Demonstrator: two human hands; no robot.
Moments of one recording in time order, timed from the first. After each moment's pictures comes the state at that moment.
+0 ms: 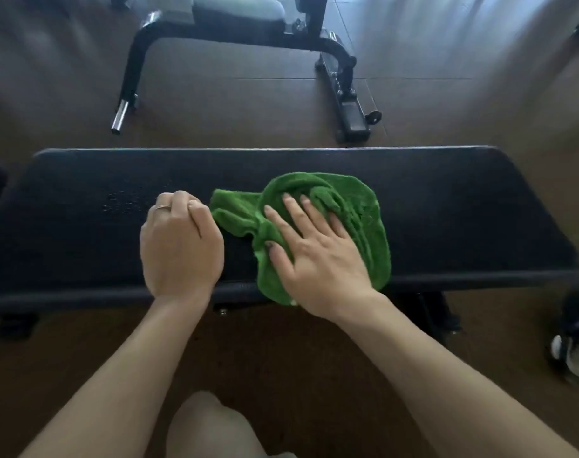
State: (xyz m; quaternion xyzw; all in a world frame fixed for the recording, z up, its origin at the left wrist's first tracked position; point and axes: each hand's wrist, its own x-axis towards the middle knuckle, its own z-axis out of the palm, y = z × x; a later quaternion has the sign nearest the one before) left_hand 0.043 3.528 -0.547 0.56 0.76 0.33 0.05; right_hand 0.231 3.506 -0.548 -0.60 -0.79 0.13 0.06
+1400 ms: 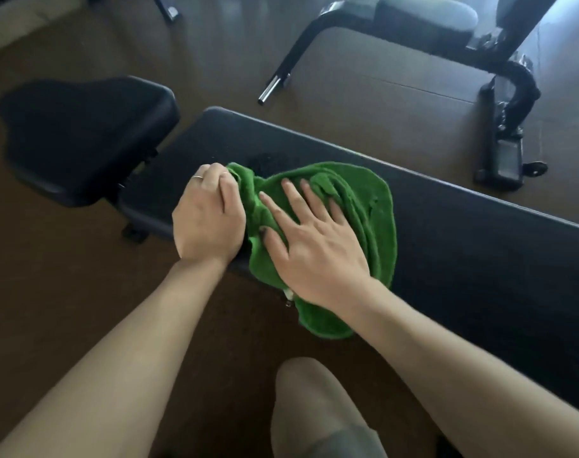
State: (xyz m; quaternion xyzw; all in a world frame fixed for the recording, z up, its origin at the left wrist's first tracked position) left_hand -0.054 3.520 -0.552 0.42 0.83 0.36 -0.02; right_hand 0.104 3.557 -0.544 -0.39 -0.91 0.15 0.05
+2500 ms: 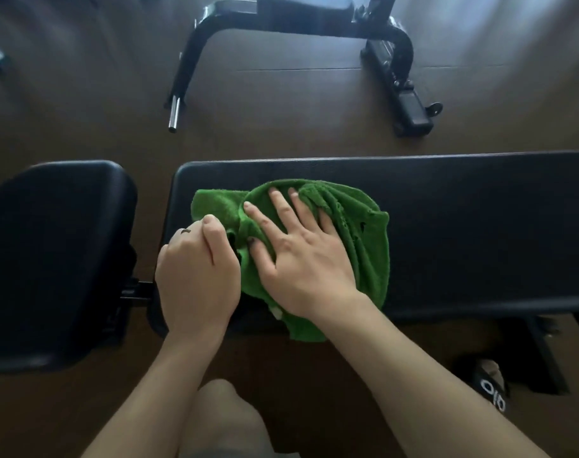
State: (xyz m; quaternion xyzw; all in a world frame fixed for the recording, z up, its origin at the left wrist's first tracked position) left_hand -0.169 3.541 -0.541 0.57 0.73 0.37 0.11; right_hand -0.034 3.556 -0.539 -0.61 -0.78 0.16 0.07
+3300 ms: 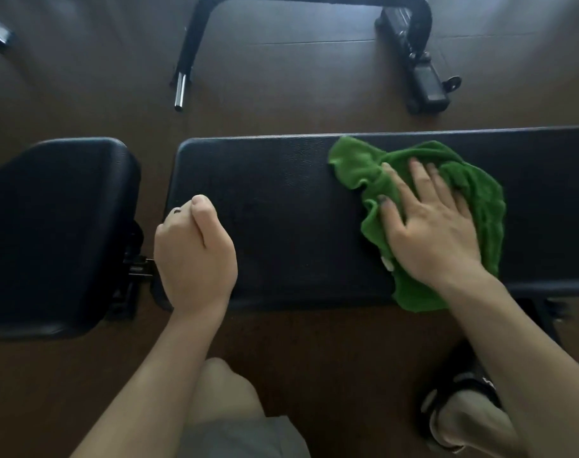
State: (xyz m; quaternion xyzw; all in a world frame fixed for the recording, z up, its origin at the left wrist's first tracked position) left_hand -0.172 3.540 -0.548 0.54 0.71 0.44 0.10; right_hand 0.096 3.553 -0.541 -0.74 -0.65 0.13 0.03
